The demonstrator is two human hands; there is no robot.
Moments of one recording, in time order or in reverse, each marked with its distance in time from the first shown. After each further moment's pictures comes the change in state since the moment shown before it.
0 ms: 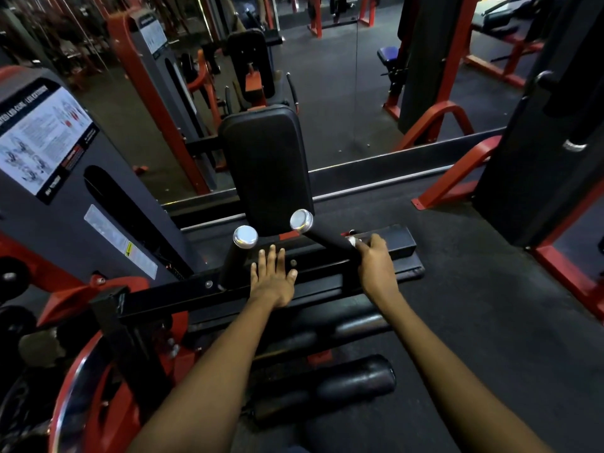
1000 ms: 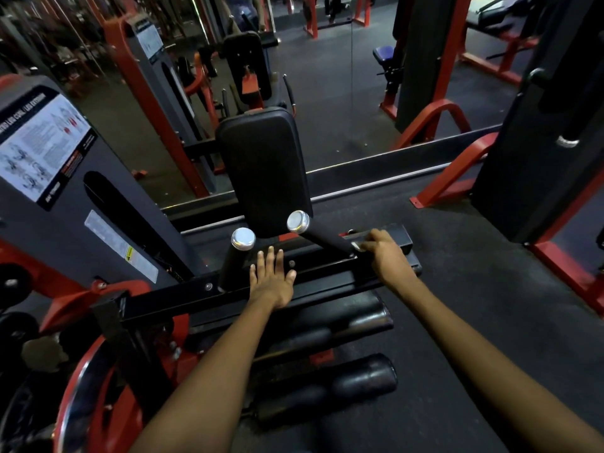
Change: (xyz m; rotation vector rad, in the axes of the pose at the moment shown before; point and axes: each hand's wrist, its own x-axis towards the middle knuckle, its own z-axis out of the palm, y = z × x) left_hand -0.002 0.000 0.000 0.002 0.020 0.000; right_hand 0.020 0.027 -0.025 -0.141 -0.144 -0.129
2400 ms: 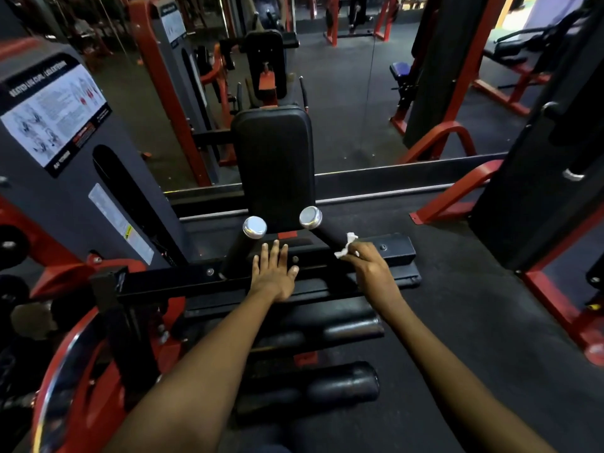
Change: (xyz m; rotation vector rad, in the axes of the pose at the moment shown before) left_hand 0.000 -0.001 0.000 -0.017 -0.003 0.019; right_hand -0.018 -0.023 0.024 0.028 0.375 -0.530
